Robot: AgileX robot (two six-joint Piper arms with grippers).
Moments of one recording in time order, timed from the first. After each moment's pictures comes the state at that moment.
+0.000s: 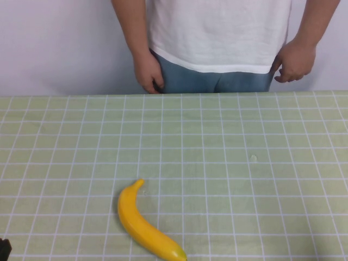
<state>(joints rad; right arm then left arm) -0.06 -0.03 0.03 0.11 0.20 0.09 -0.25 -0.01 0.02 0.03 0.36 -0.03</state>
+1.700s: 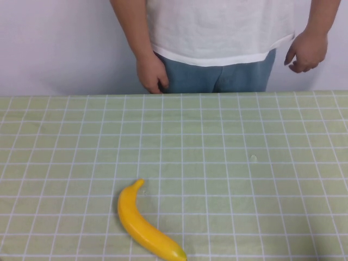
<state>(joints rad) -0.06 -0.03 0.03 0.11 0.20 0.09 -0.25 0.43 -0.57 -0.47 0.33 0.34</state>
